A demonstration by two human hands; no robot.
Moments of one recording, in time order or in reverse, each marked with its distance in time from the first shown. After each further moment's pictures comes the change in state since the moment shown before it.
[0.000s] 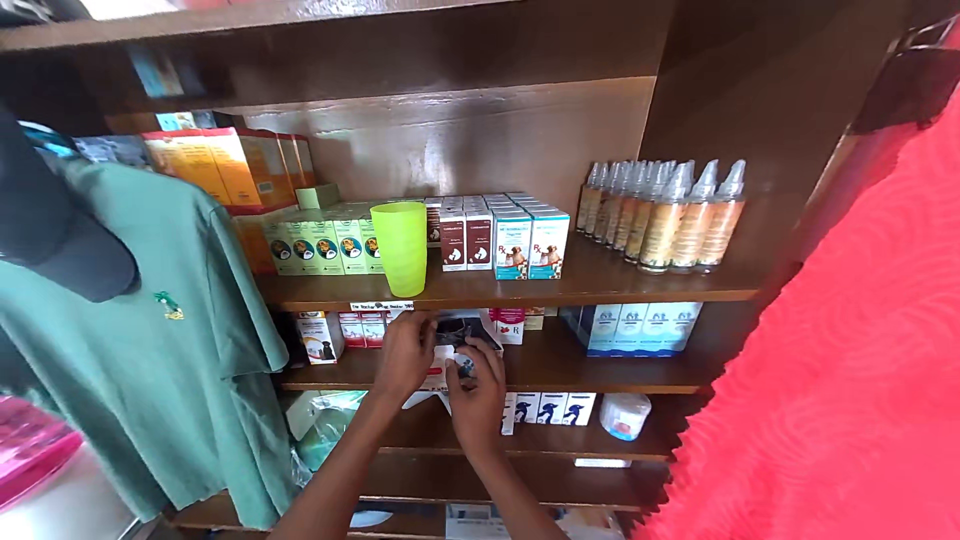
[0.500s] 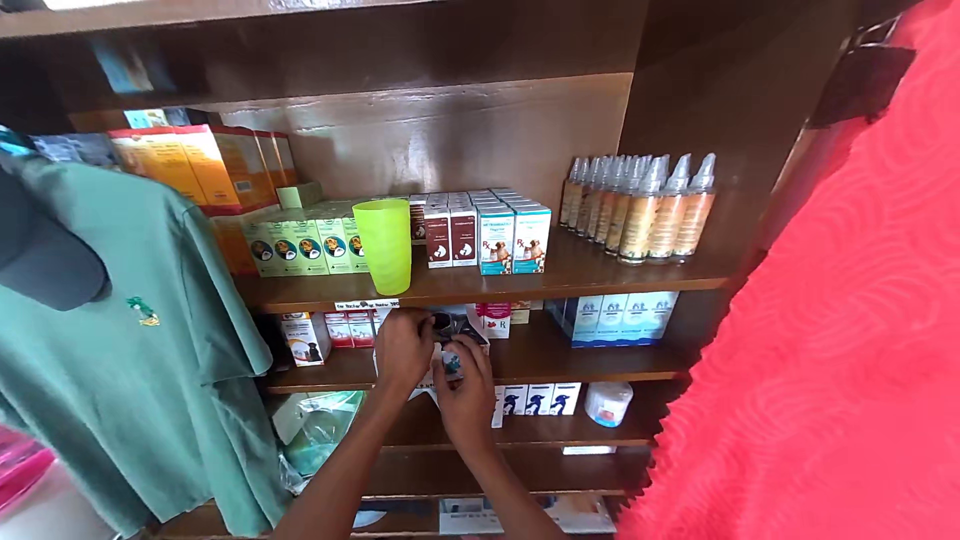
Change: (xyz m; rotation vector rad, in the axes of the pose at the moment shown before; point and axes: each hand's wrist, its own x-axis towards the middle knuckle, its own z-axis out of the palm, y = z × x) left_hand 0.003 0.013 0.018 0.129 0.087 -0.028; right_hand -0.002 -0.003 -0.009 -0.122 -0.068 -0.016
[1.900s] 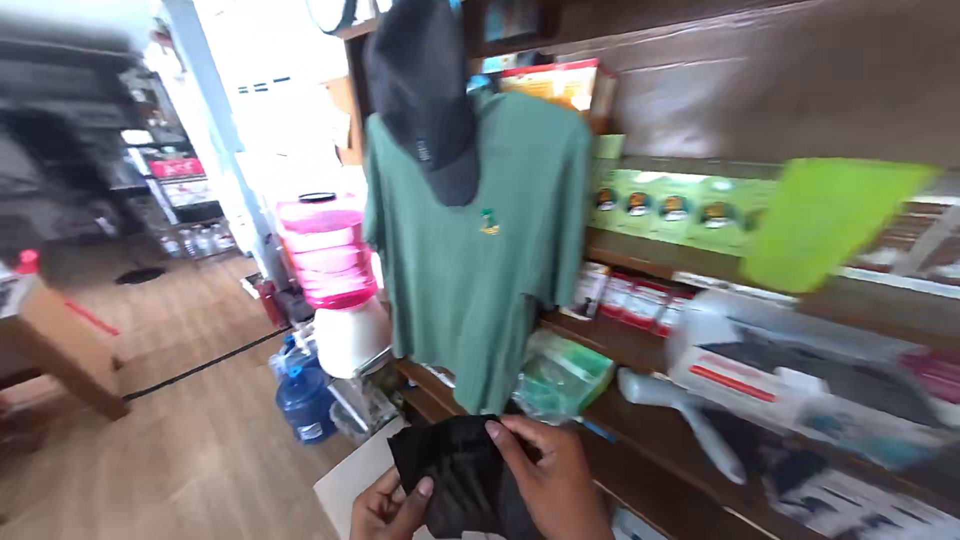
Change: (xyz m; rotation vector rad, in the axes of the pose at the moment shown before) left_hand -0.360 -0.094 -0.248 -1.005 0.586 -0.826; right_hand -0.166 -0.203 0.059 0.618 -0.874 -0.125
